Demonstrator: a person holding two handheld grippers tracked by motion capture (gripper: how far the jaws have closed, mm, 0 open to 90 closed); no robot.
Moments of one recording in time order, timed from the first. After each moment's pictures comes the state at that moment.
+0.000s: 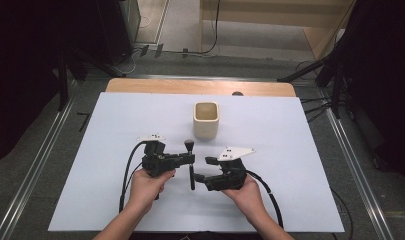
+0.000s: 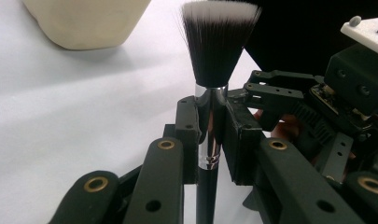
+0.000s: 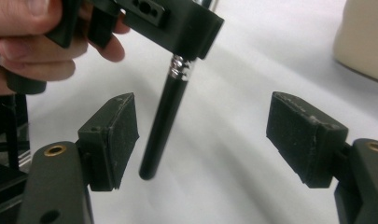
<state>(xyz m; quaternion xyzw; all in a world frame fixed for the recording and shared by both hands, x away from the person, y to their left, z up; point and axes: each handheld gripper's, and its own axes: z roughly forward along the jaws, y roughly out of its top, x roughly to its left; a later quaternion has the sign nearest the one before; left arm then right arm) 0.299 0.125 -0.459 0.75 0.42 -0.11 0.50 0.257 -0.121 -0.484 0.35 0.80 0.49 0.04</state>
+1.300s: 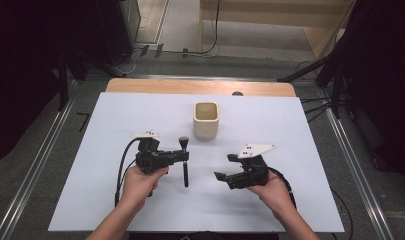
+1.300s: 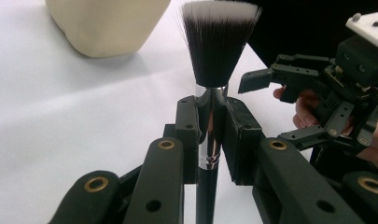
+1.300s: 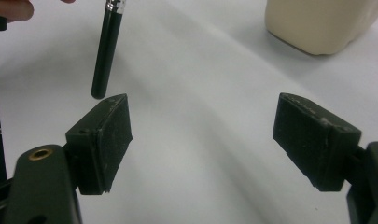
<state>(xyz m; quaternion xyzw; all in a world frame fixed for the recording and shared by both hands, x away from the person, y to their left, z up) 0.304 0.138 -0.452 0.75 0.42 -0.10 0.50 0.257 -0.174 -0.475 0.36 0.82 0.44 0.06</state>
